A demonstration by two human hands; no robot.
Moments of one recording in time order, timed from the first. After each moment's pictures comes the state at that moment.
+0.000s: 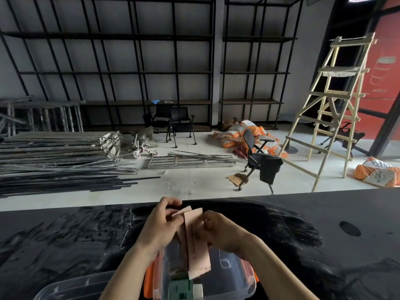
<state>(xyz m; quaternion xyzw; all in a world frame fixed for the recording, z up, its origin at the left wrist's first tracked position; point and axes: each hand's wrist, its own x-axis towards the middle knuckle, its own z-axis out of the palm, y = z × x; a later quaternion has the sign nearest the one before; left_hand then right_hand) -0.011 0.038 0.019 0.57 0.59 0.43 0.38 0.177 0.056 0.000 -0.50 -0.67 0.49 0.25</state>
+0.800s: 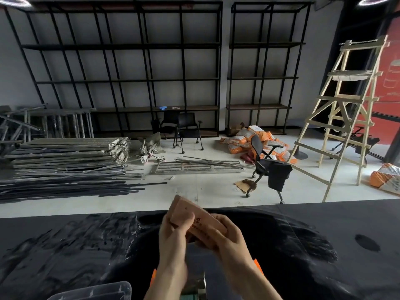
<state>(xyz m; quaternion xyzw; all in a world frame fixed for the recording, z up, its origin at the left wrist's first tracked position) 0.035 0.027 0.021 0.26 0.49 0.66 0.50 0.157 0.041 -0.014 -0.41 -0.42 0.59 0.56</state>
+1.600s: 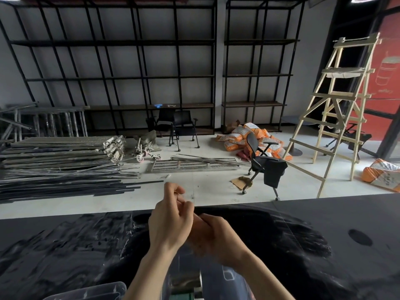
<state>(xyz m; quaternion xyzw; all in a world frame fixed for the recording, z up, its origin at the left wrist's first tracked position) 0.024 0.050 0.049 0.61 0.62 0.49 0.07 0.163 0.050 0.018 -0.46 -0.73 0.37 0.33</state>
